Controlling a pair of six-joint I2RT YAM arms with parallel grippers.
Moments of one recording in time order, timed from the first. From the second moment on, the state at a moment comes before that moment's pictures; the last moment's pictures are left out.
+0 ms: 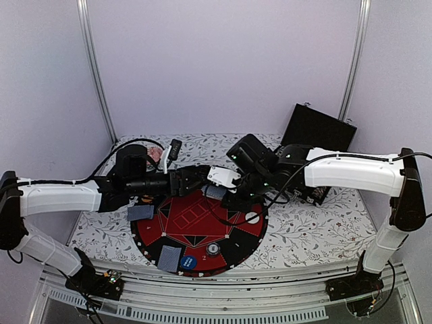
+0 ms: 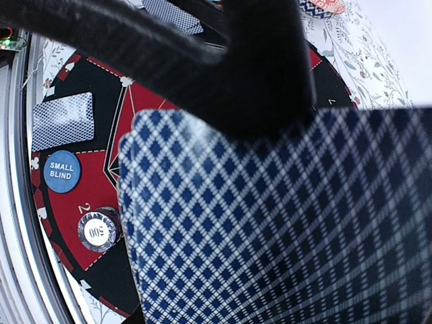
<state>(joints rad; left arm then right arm) -0.74 1.33 0.72 0.31 0.38 -0.56 1.06 1.72 1.44 -0.60 0.04 -0.31</state>
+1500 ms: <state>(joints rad) -0.79 1.31 0.73 0.33 0.32 -0.43 1.07 1.73 1.46 -0.60 0.02 -0.32</state>
